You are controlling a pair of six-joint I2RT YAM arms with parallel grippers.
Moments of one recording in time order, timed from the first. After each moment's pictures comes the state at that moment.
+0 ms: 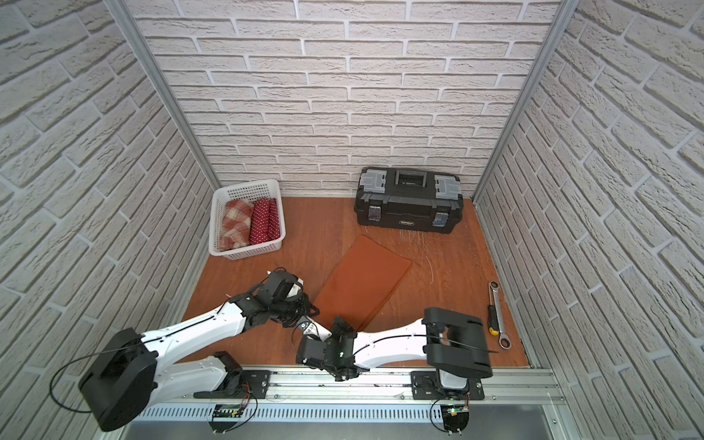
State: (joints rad) left arm -0.69 1.17 0.51 -0.28 0.36 -1.06; right arm 1.41 1.74 0.96 -0.37 0.61 0.43
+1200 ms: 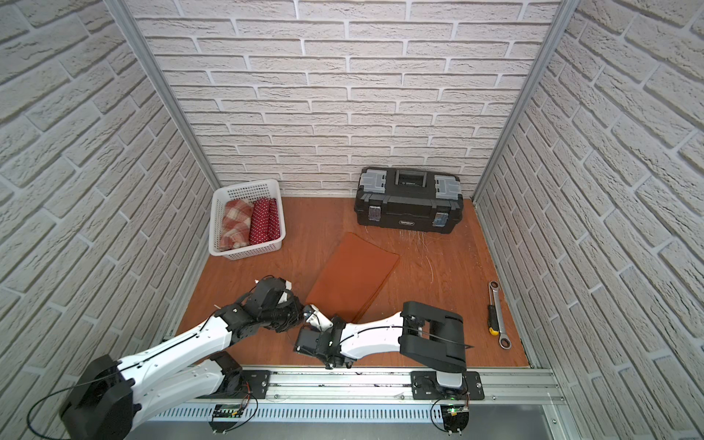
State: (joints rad) left arm -0.68 0.97 0.42 -0.32 0.29 -1.12; right arm 1.29 1.82 0.99 -0.44 0.65 0.43
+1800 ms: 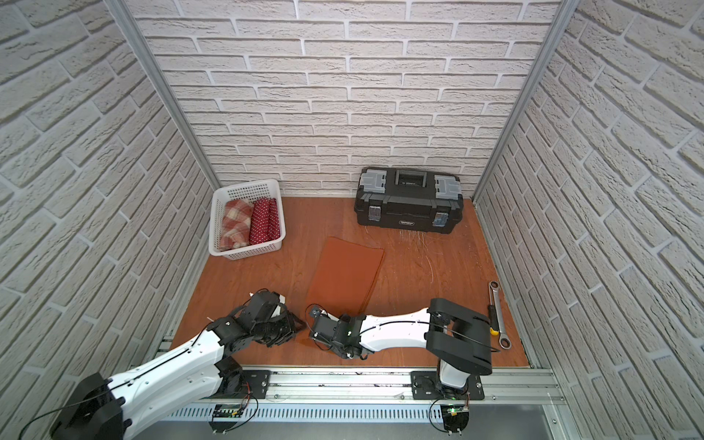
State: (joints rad) left arm -0.67 0.85 0.28 -0.39 0.29 -1.11; right arm 1.24 1.63 0.85 -0.44 0.32 0.25
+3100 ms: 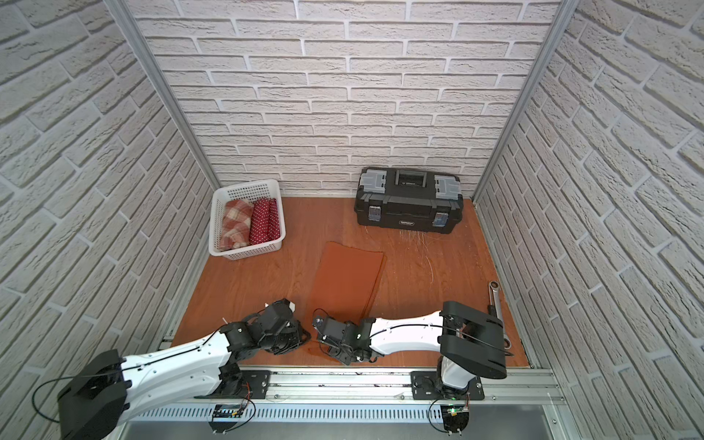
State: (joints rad) left arm -0.90 0.95 0.28 -0.28 0.14 -1.18; right arm 1.23 1.56 0.78 -0.41 0.21 0.20
